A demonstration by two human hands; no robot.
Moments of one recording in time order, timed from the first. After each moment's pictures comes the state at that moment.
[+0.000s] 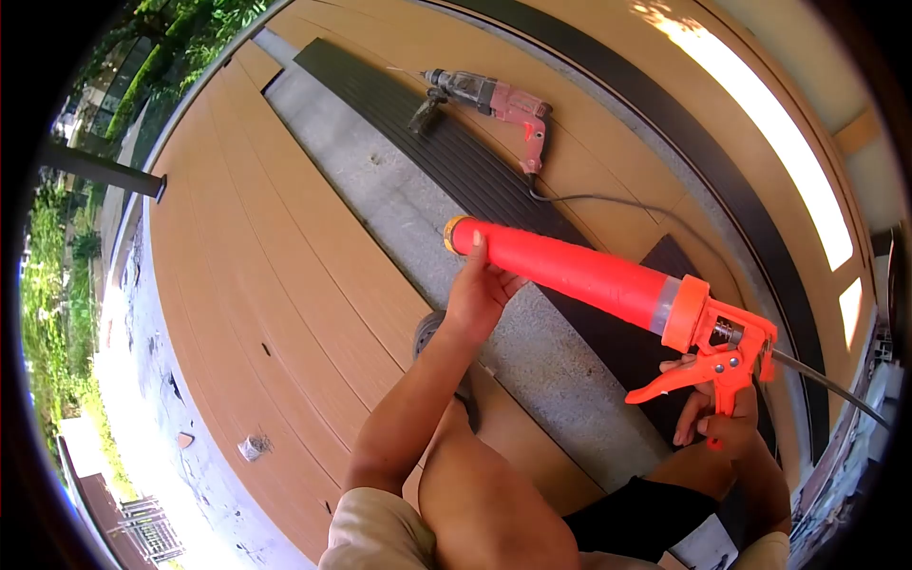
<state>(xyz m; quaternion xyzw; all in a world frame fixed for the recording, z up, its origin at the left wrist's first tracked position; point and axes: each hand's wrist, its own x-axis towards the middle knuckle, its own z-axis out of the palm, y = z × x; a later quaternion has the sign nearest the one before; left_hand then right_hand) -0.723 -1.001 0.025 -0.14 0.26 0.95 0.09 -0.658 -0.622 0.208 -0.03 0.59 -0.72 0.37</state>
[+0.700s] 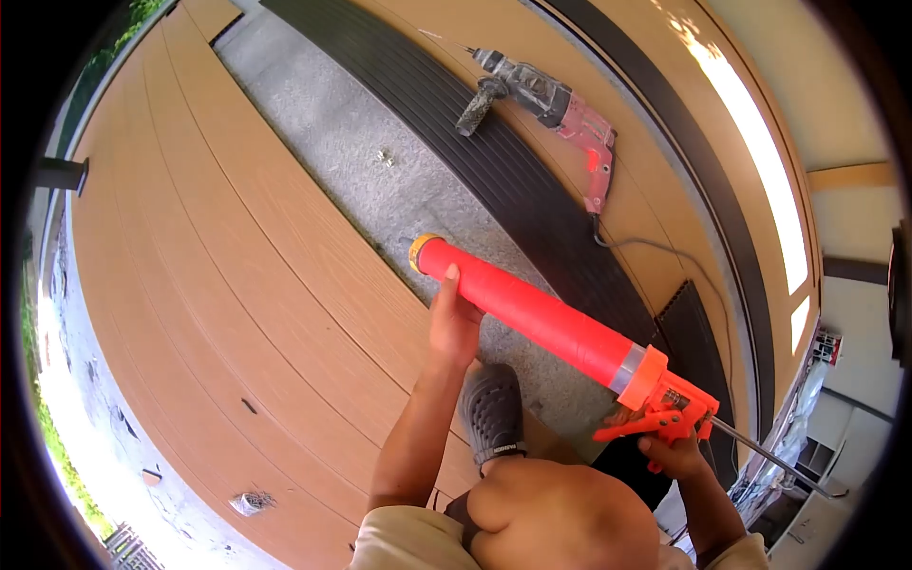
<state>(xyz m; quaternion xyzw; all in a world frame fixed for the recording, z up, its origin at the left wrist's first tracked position) -0.766 -1.175 -0.049 -0.23 0.17 0.96 0.01 -0.693 -0.850 0.177 0.05 0.73 -0.58 0.35</state>
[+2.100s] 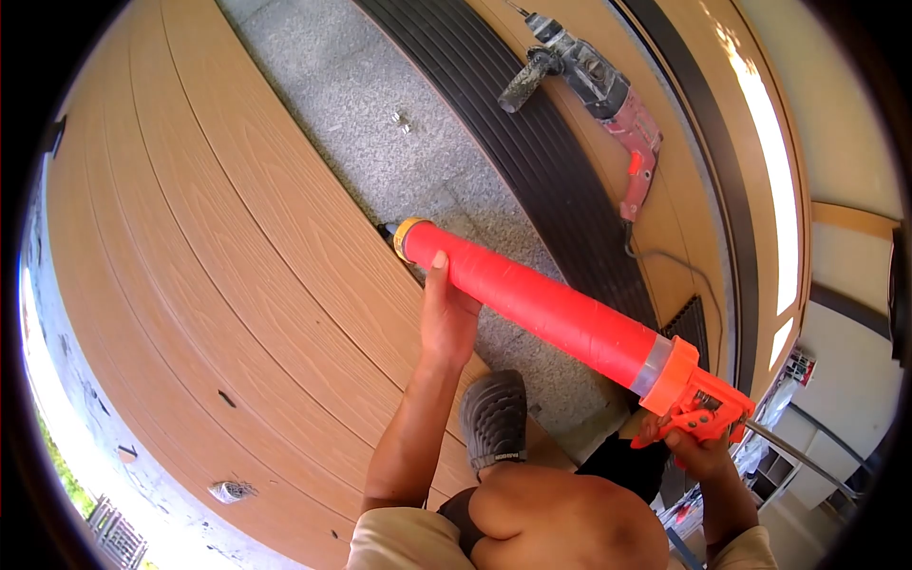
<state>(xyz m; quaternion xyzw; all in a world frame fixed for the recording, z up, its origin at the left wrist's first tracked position) -0.782 -1.210 -0.063 -0.31 0.14 0.94 -0.05 -0.781 -0.920 0.183 -0.02 0.73 -0.56 0.40</state>
